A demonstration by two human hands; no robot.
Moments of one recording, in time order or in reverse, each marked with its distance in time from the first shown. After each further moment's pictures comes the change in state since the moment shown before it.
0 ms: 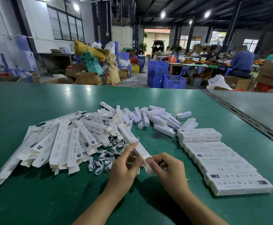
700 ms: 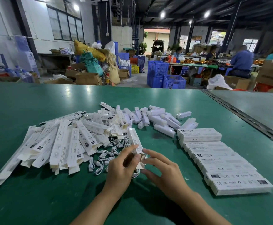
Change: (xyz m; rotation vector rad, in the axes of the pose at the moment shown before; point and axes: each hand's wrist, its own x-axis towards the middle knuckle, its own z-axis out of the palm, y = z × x) left_hand 0.000 -0.002 -0.005 0.130 0.094 0.041; right_hand 0.000 0.000 -0.004 -0.201 -0.164 -0.456
